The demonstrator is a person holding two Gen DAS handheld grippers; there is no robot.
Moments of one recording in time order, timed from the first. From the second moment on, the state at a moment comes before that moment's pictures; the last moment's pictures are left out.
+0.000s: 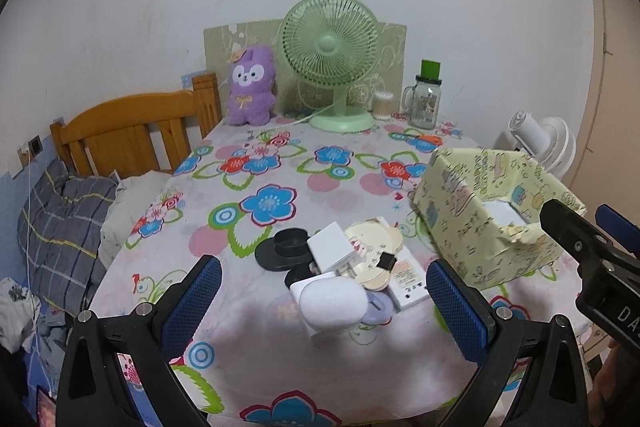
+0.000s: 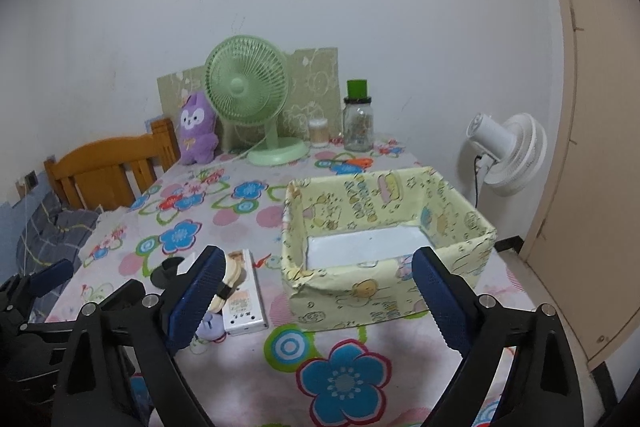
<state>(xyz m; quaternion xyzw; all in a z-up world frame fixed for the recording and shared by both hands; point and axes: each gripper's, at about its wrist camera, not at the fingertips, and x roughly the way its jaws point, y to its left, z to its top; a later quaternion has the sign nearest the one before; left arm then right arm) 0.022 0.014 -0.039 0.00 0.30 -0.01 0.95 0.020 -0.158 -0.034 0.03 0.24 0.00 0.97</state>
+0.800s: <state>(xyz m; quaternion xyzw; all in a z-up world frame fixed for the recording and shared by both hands) 0.049 0.038 -0.098 -0.02 0.38 -0.01 0.92 0.047 -0.089 -0.084 0.00 0.30 0.04 0.95</state>
